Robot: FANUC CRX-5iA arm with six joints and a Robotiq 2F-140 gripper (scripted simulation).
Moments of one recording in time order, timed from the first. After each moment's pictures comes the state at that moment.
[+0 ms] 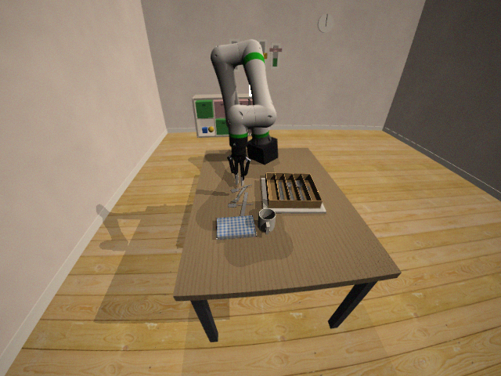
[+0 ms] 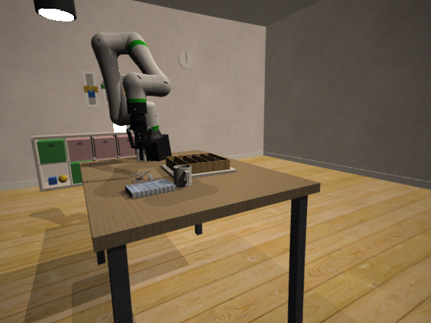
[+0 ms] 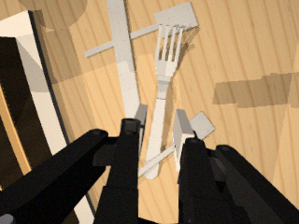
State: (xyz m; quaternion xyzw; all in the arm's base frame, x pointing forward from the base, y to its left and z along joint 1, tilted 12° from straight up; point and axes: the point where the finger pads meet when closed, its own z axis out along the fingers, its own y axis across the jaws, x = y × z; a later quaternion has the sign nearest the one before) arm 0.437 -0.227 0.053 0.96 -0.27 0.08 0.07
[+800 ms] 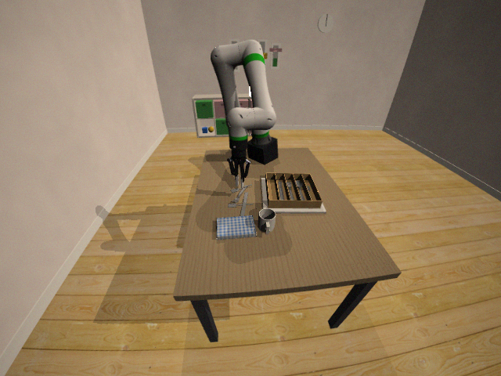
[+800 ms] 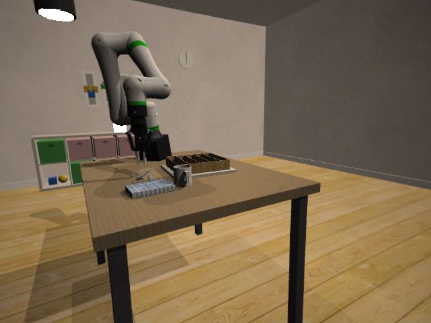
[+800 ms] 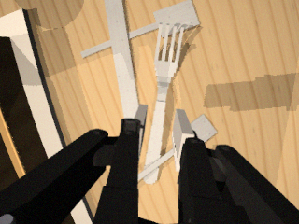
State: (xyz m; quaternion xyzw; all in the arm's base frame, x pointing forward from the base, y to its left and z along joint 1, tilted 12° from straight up) arm 0.439 -0.230 0.041 0.96 -0.27 0.08 0.07
